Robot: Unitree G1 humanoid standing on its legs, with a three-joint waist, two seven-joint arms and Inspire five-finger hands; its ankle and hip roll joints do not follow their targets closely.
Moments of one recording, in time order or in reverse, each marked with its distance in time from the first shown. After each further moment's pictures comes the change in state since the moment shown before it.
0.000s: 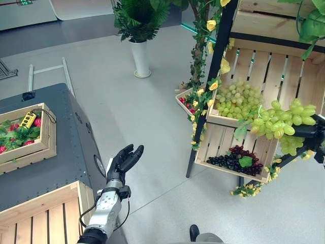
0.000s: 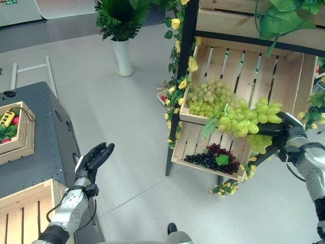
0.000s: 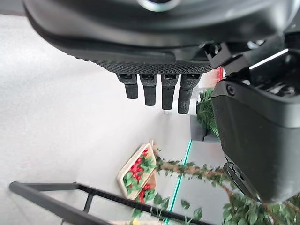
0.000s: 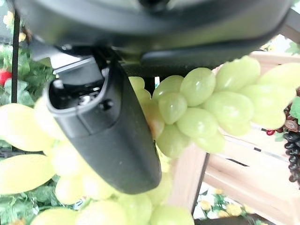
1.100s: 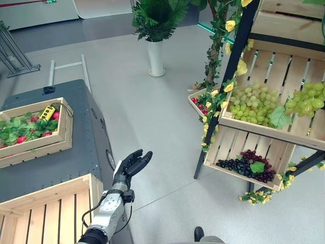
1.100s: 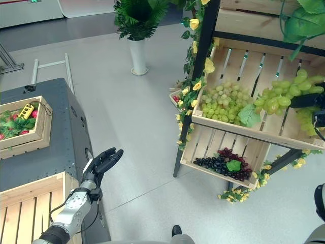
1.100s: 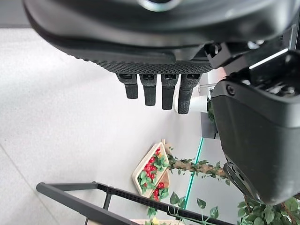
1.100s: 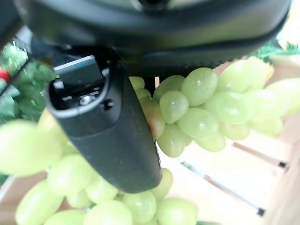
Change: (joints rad) left arm -0.010 0.021 -0.076 0.031 -0.008 0.014 -0.029; right arm -0.672 -0.130 0.479 0.570 -0.430 0.033 -0.041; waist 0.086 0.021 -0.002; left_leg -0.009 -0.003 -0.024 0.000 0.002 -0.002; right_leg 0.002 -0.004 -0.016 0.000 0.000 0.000
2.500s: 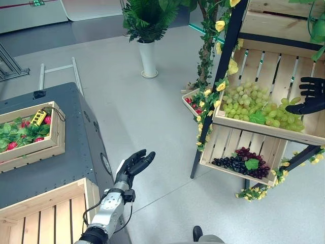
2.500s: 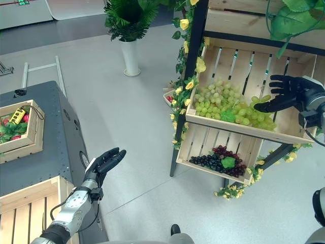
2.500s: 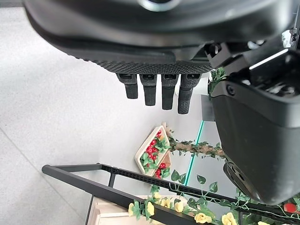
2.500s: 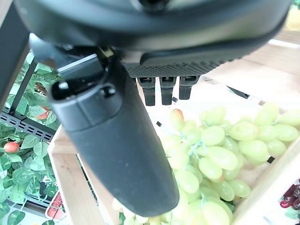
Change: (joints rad) left arm -0.015 -0.003 0.001 0.010 0.000 0.010 -0.064; right arm 0.102 0.012 -0.053 -0.152 0.103 -0.158 0.190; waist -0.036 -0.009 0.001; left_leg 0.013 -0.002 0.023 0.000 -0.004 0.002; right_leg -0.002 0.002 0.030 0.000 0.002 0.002
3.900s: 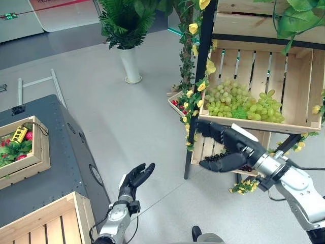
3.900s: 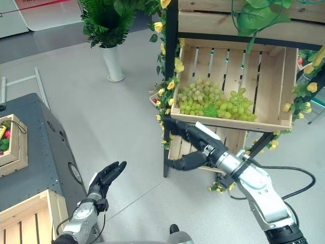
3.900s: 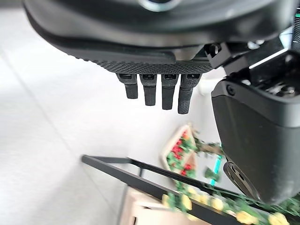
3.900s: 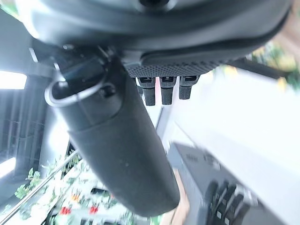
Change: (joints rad) left arm 0.091 -0.129 0.019 0.171 0.025 -0.020 0.069; right arm 0.872 0.489 -0.172 -1.094 -0.067 -0.130 0.106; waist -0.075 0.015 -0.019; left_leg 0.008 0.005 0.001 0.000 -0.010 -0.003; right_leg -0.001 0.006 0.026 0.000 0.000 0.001
